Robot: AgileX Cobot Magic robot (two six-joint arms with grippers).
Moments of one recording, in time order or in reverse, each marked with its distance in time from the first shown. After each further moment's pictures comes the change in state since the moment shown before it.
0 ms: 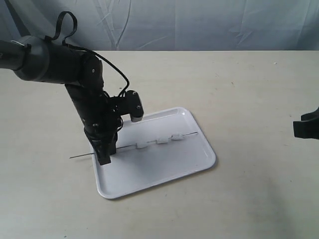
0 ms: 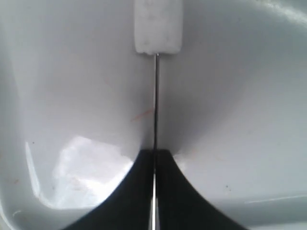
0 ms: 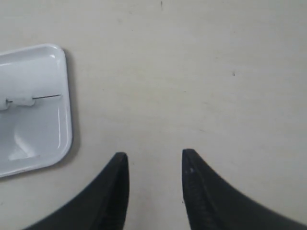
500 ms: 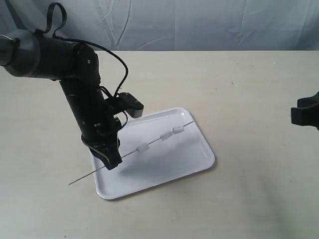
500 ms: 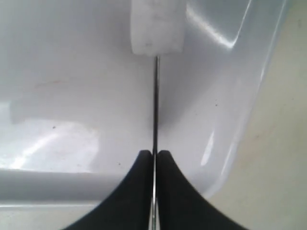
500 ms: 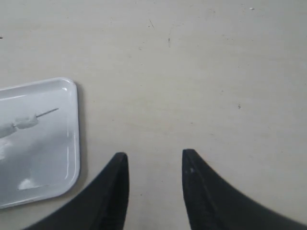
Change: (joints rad) left arm 0.000 -0.060 0.006 -0.152 0.201 -0.221; right arm 0.000 0.000 0.000 0.002 -0.105 -0.004
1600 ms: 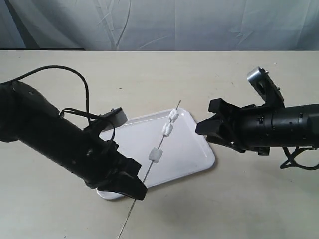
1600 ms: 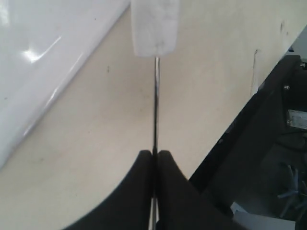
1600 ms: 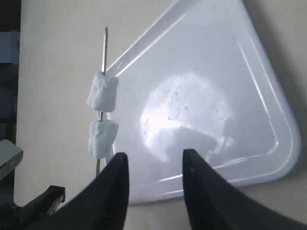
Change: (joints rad) left arm 0.000 -0.281 0.491 -0.843 -0.168 0.122; right arm 0.002 0.676 0.016 1.838 0.147 -1.249
